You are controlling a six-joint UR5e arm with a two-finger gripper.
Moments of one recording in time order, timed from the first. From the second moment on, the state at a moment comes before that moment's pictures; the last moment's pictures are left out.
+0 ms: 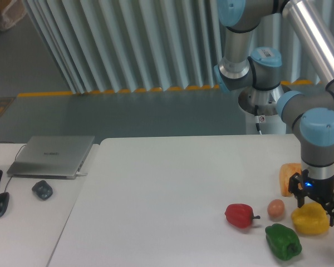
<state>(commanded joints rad) 2.45 -2.01 -1.39 -1.08 1.59 1.19</state>
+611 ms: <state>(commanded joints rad) 2.49 -1.99 -1.41 -1.08 1.69 1.43</state>
